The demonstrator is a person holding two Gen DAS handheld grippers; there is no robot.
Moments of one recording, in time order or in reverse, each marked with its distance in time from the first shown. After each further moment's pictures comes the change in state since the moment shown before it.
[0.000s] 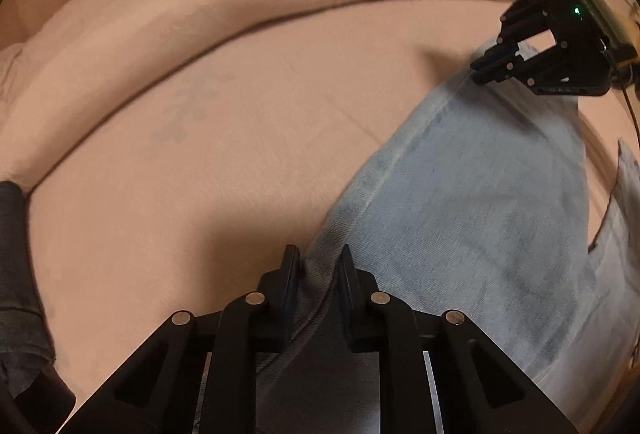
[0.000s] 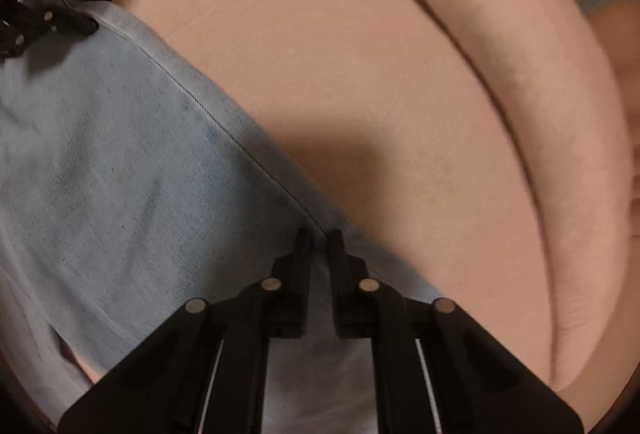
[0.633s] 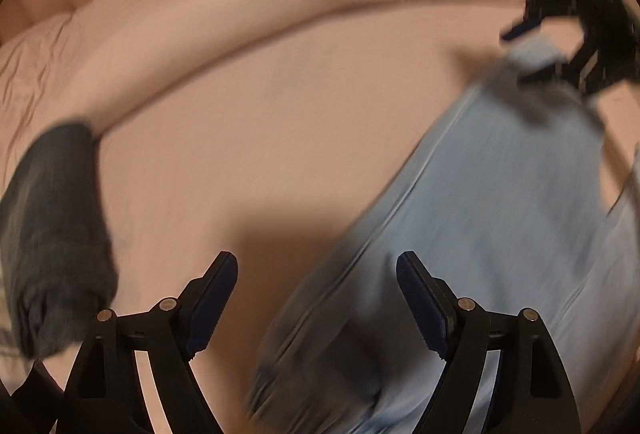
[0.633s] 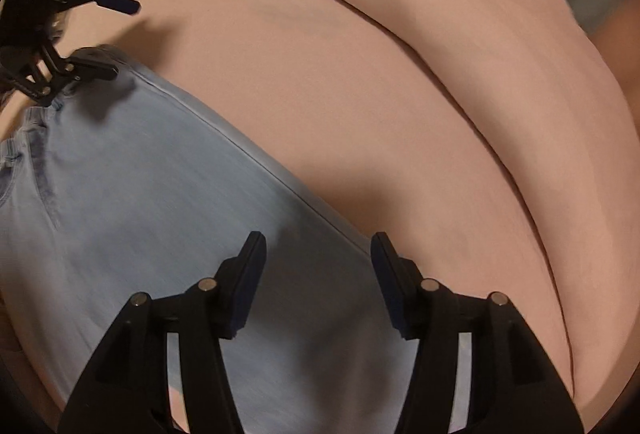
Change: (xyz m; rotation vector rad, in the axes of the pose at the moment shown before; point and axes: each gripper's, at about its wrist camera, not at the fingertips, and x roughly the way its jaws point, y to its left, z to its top) left arm -0.018 0.041 -0.058 -0.061 0.102 0.136; right arm -0.096 0.020 0.038 0.016 -0.166 0.131
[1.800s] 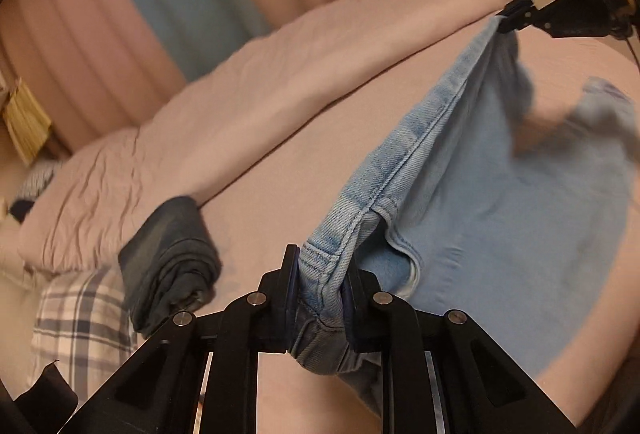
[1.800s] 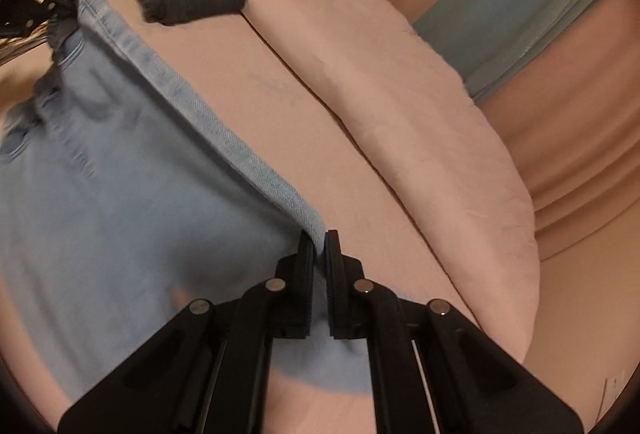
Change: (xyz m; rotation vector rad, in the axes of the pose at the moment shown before) left arm -0.184 -0.107 -0.134 0.226 -0.386 0.246; right arm -0.140 0.149 -0.099 -0.024 -0.234 -0.444
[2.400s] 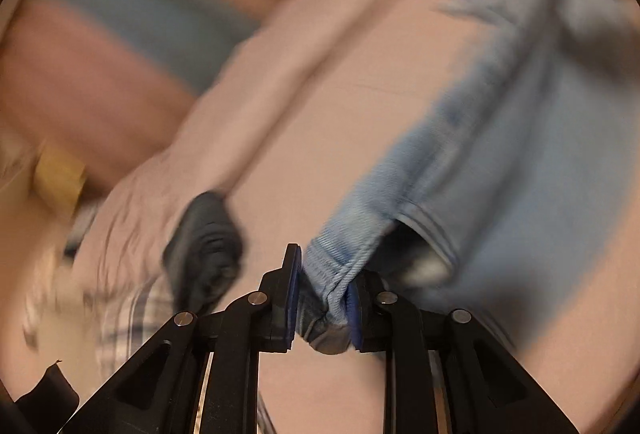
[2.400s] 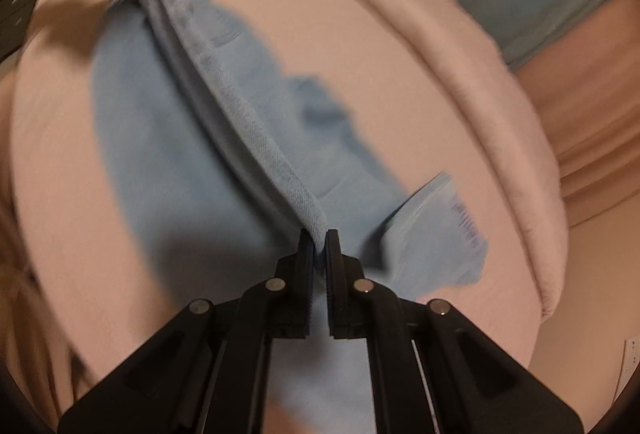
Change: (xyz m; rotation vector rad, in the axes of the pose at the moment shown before) left arm 0.025 -0.019 -0.011 0.143 0.070 0.231; right arm 0.036 0.138 -0.118 -0.024 0.078 0.060
